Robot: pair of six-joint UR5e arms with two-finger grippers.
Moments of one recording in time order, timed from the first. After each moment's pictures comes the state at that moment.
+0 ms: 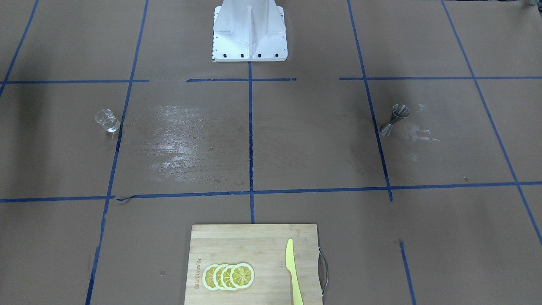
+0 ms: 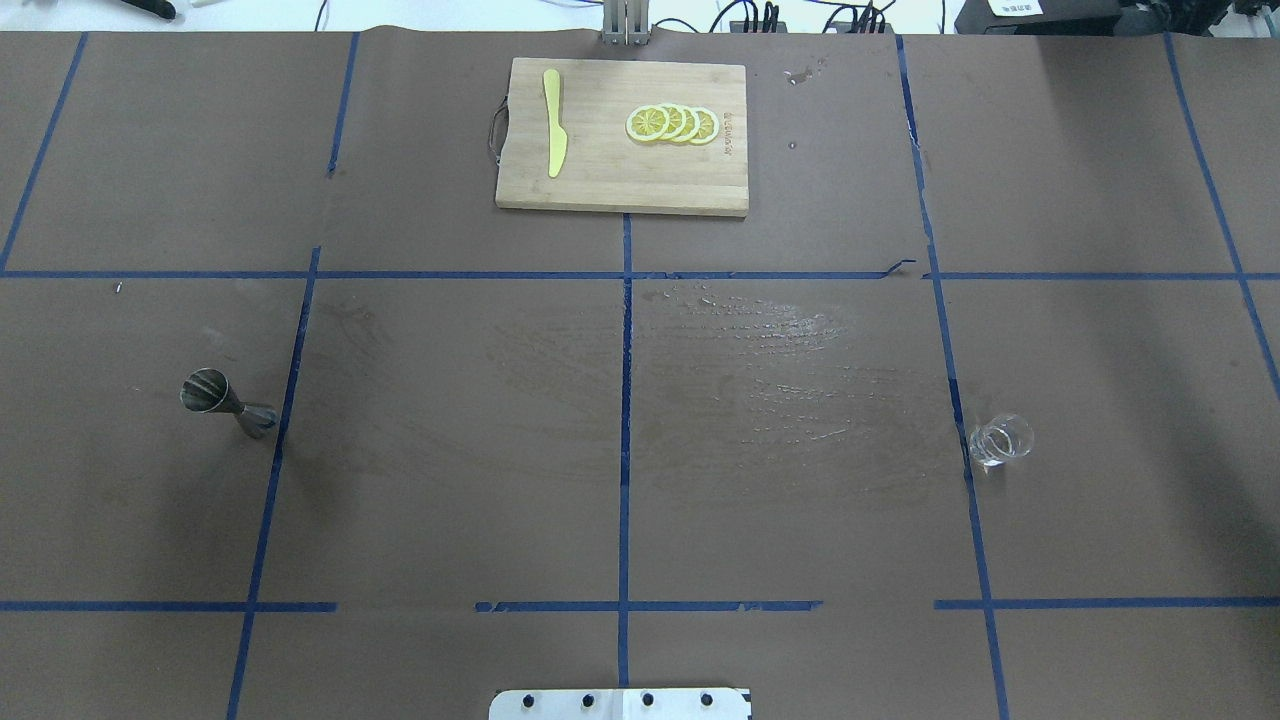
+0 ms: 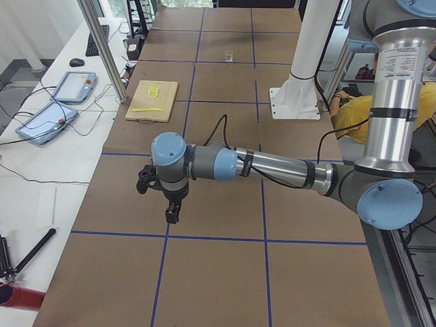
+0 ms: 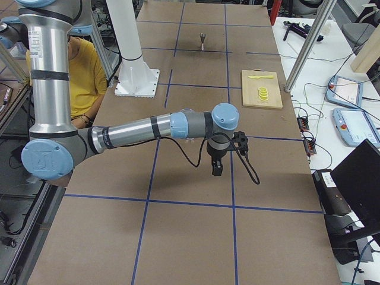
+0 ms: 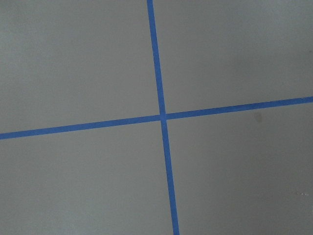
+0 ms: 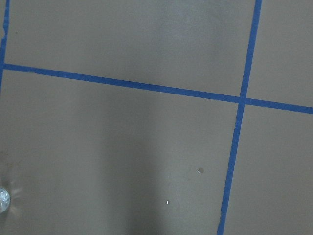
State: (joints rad) left arm -1.57 -1.61 -1.74 -1.48 -2.35 0.07; right arm 1.46 -1.58 1.83 -1.74 2.39 -0.01
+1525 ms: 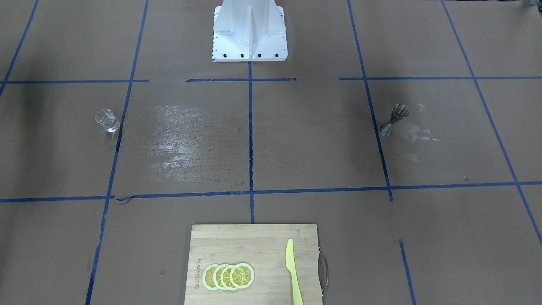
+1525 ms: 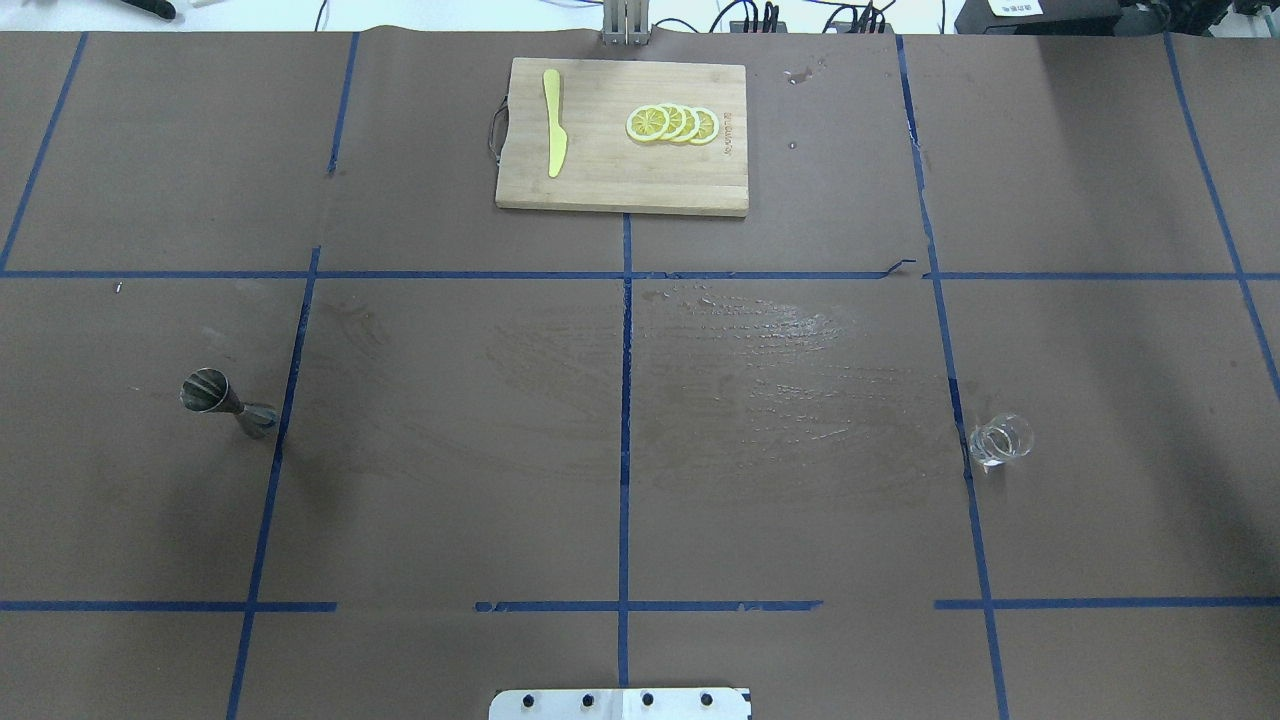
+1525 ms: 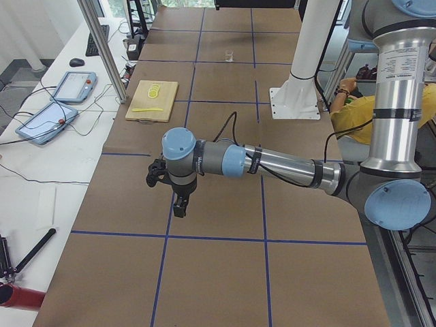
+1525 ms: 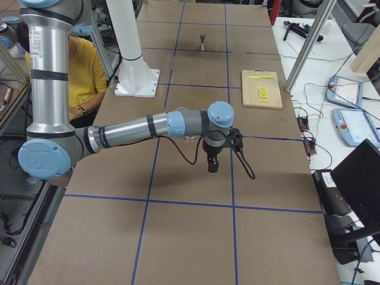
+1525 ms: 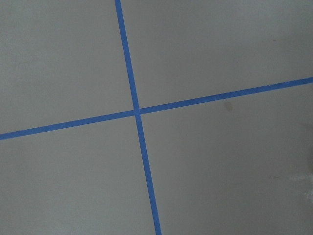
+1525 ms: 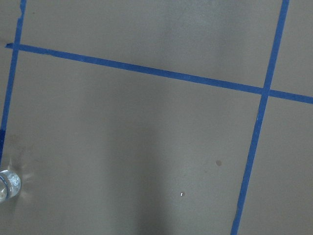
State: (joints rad) left arm -1.53 -1.57 -1.78 -1.51 -2.36 0.07; right arm 1.42 -1.61 1.87 -1.73 2.39 -0.01
